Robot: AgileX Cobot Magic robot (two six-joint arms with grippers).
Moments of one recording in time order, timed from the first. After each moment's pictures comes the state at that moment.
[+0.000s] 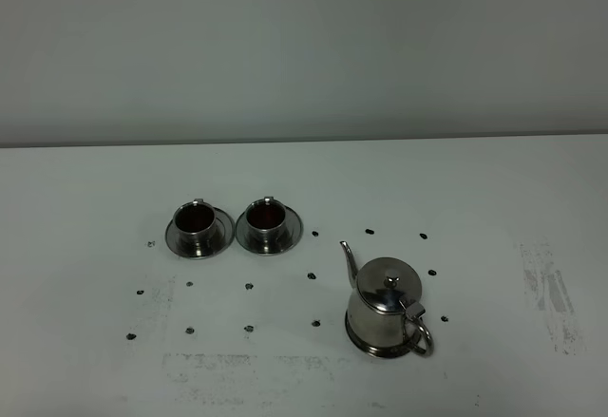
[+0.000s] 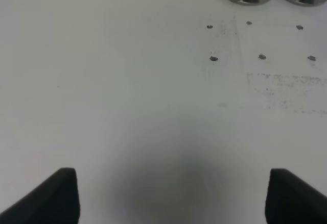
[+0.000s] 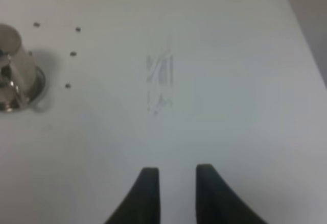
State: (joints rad) left arm 0.12 0.00 -0.45 -0.08 1.07 0.06; right arm -0.04 -0.01 -0.53 0.09 1.13 -0.10
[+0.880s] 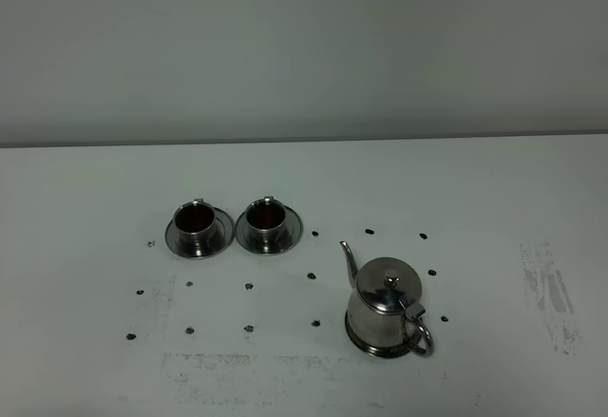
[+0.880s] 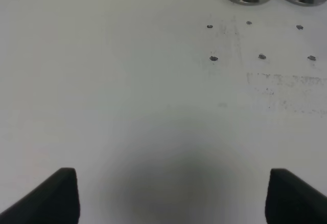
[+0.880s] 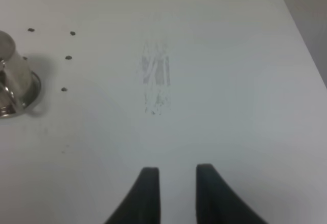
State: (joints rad) left arm 0.12 0.00 -0.45 -0.08 1.07 0.06; right arm -0.05 -0.01 -0.52 0.09 1.12 -0.08
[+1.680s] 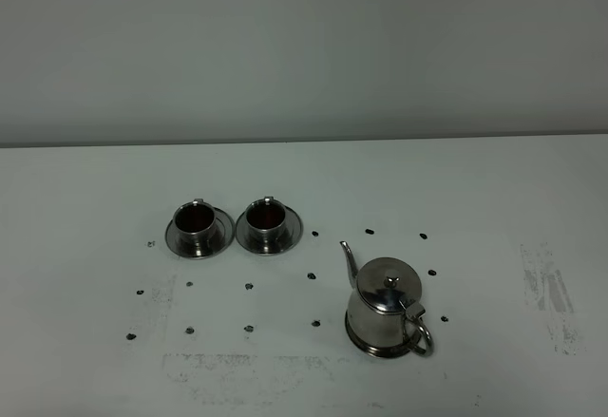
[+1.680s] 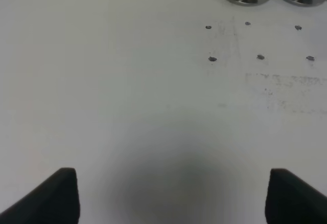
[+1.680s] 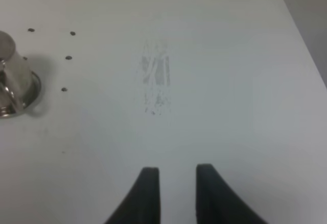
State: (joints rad) left arm 0.11 0.00 -0.45 -0.08 1.07 0.06; right arm -0.05 -0.01 -0.52 0.09 1.12 -0.08
